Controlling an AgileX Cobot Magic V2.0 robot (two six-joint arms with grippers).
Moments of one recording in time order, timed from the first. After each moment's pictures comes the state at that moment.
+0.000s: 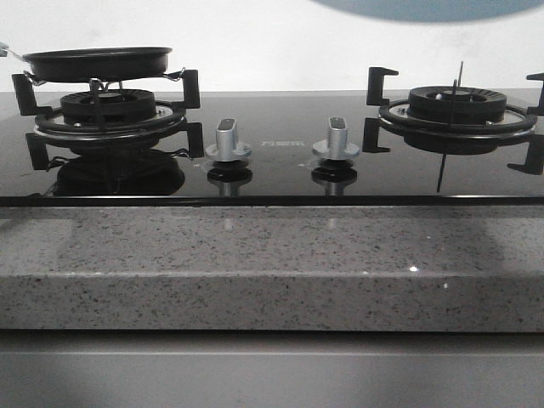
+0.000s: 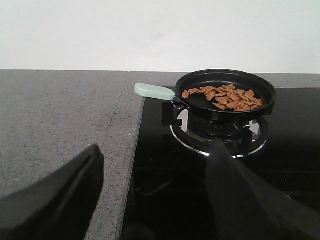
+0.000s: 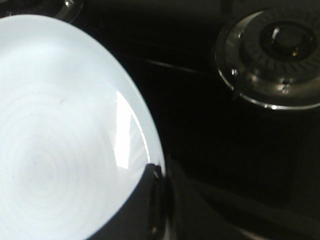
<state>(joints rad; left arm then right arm) 0.00 0.52 -0.57 0.00 0.32 -0.01 0.19 1.09 -1.15 0.30 0.89 -0.11</state>
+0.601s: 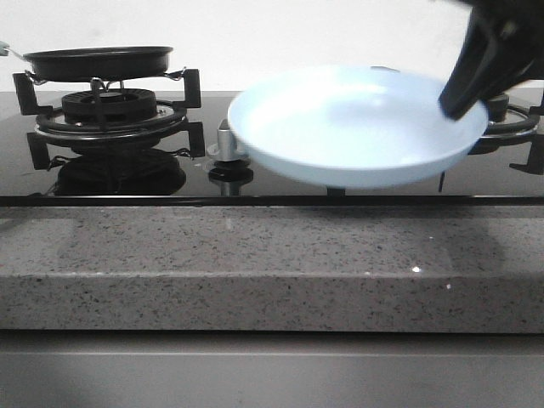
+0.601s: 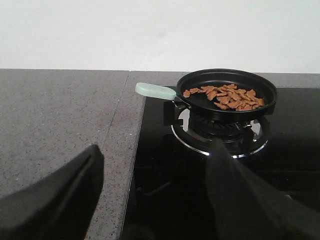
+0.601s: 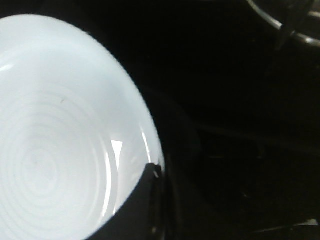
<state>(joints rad) 0.00 0.52 -0.57 0.00 0.32 -0.01 0.19 1.45 -1.09 0.43 0.72 -0.13</state>
